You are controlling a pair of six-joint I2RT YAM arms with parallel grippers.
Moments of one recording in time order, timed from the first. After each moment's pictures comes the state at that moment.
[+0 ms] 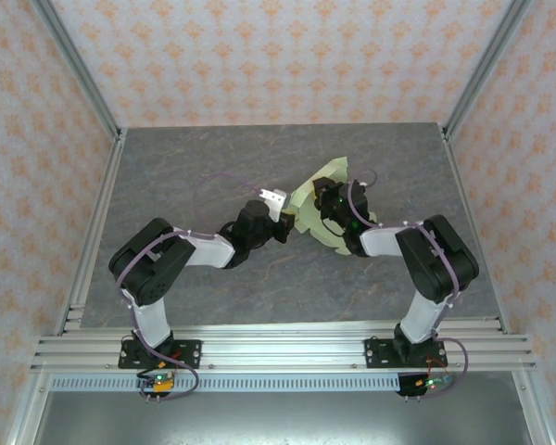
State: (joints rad) left arm -0.64 1.81 0.79 0.61 0.06 -0.28; right arm 0.44 1.73 0.72 0.76 -0.08 1.60
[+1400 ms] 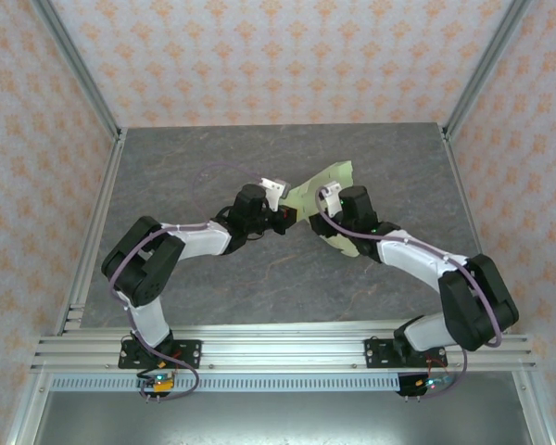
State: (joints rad) left arm -0.58 1.79 0.91 0.40 0.32 -0.38; right arm 0.48 1.41 0.75 0.01 -0.10 0.02
